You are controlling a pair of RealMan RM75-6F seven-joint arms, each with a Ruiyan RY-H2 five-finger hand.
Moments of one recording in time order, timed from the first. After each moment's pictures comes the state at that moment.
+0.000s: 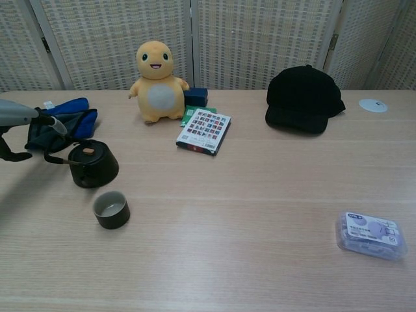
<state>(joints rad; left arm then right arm) -0.74 -1.25 -0.07 -1.30 1.15 0.60 0.25 0.02 -1.06 0.07 -1.63 -1.50 1.55 -0.09</state>
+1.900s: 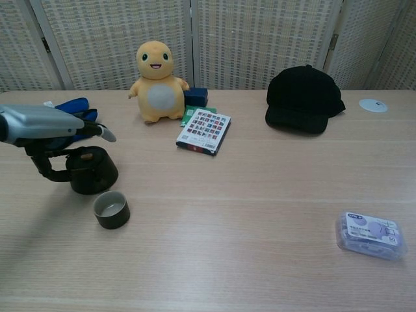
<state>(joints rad) -0.81 -1.27 -0.04 -1.52 1.13 0.69 0.35 0.00 -1.06 0.06 -1.60 -1.50 1.56 -0.05</state>
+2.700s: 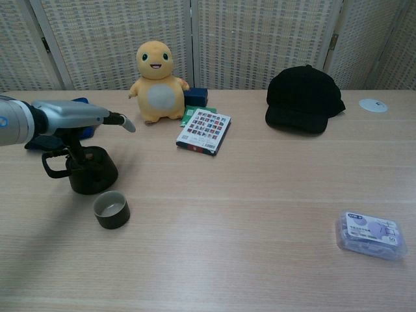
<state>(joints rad) -0.88 -1.40 -0.09 -1.44 0.94 0.72 0.40 -0.02 -1.05 0.06 -1.59 -1.50 1.57 -0.03</state>
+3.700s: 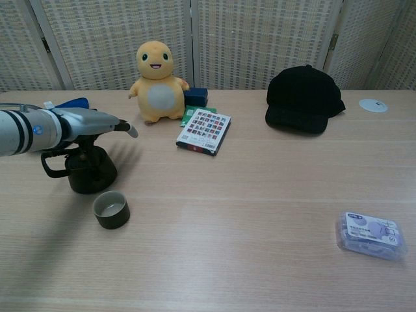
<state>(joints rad) -0.97 -1.53 -0.05 -1.30 0.70 0.74 0.56 -0.04 -1.05 0.06 -1.58 -1.49 1.59 -0.01</state>
